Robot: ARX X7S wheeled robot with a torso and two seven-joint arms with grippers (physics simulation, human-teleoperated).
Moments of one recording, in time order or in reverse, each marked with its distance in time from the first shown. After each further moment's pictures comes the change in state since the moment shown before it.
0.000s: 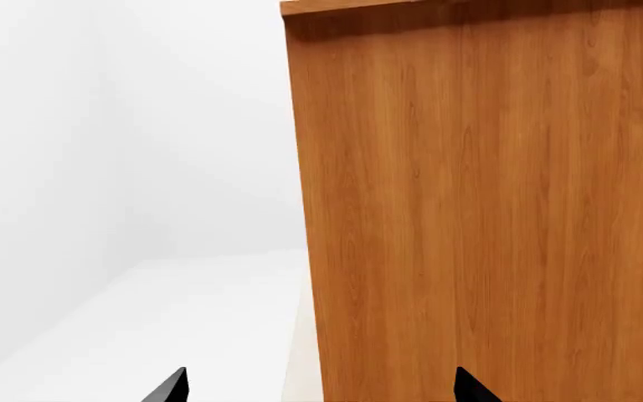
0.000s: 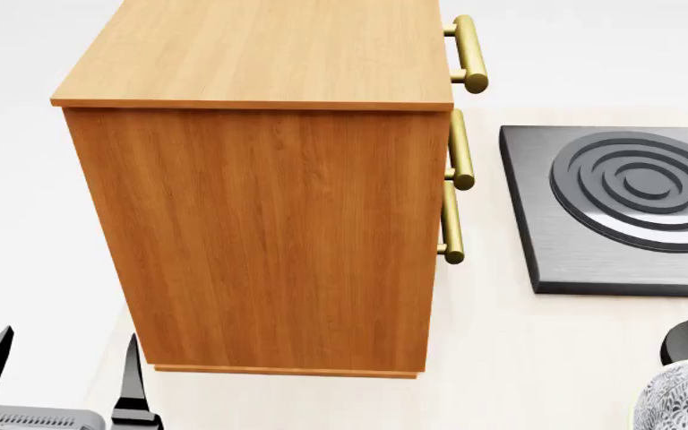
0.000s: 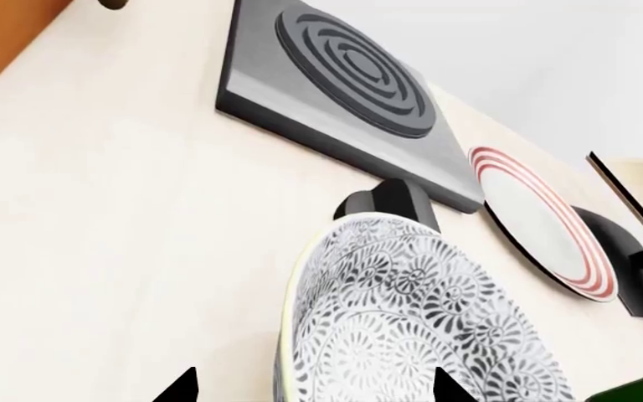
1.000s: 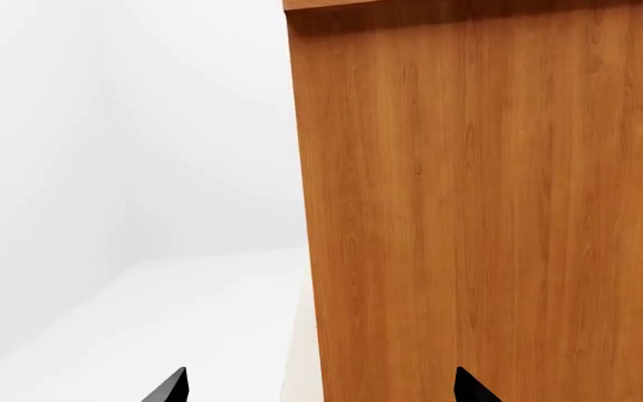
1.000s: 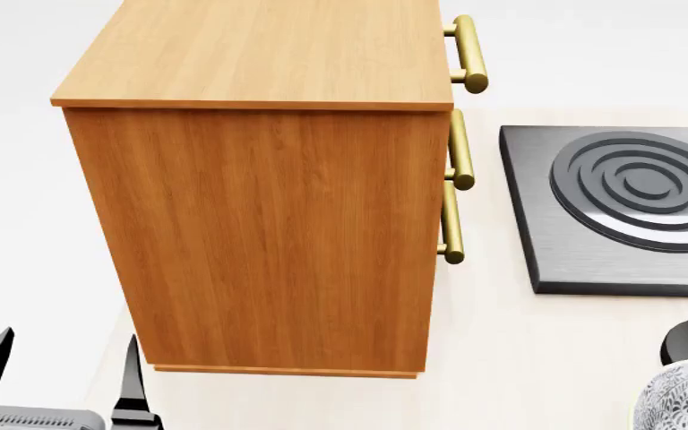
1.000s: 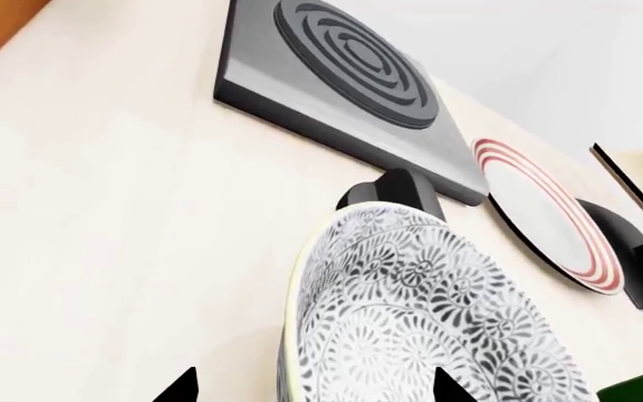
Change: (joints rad) left arm -0.004 -0.009 0.010 -0.012 -0.014 0.015 -0.012; right arm -0.002 -0.008 -0.008 0.058 -0.005 -0.053 0.005
